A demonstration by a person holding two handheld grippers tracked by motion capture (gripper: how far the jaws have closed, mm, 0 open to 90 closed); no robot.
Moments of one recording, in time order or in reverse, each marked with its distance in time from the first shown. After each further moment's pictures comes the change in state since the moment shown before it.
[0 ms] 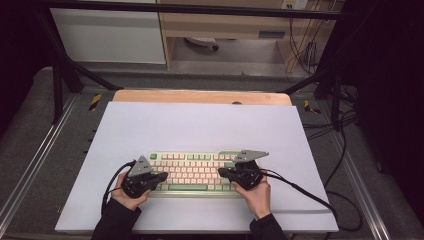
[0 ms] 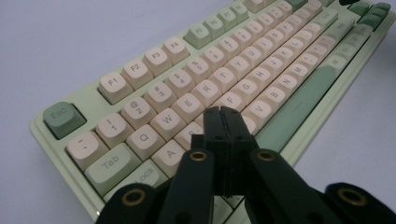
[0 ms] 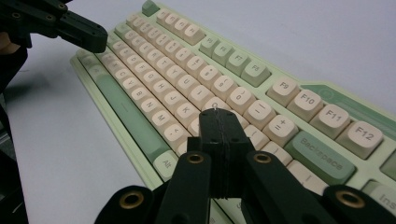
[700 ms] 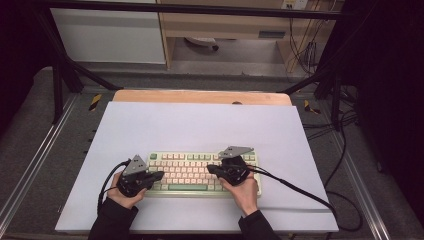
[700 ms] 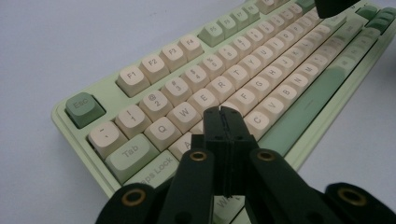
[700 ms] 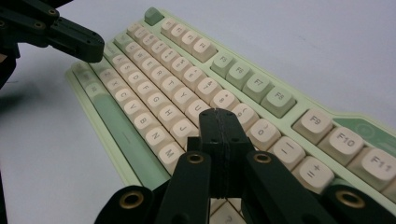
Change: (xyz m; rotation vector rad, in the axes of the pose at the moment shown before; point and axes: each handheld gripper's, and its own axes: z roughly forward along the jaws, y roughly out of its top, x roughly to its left) left arm 0.008 -0.004 -0.005 -0.010 0.008 -0.024; right arm 0.012 0.018 0.030 0.013 -0.005 -0.008
